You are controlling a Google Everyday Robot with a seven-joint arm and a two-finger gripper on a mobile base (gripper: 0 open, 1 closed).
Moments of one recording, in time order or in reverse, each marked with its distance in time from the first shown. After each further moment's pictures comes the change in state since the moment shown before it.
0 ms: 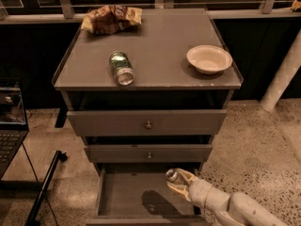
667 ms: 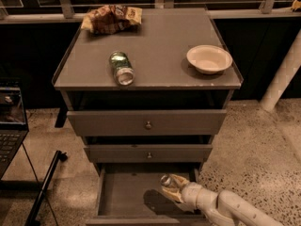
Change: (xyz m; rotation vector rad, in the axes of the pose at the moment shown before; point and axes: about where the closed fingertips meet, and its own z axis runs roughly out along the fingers) arm 0.073 0.009 0.048 -0.071 0.055 0.098
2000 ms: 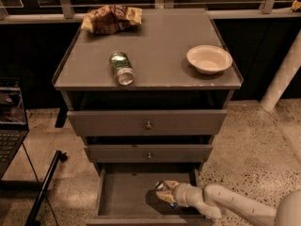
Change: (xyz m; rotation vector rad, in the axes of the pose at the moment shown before) arm 0.088 -0.003 0.062 -0.100 0.188 0.121
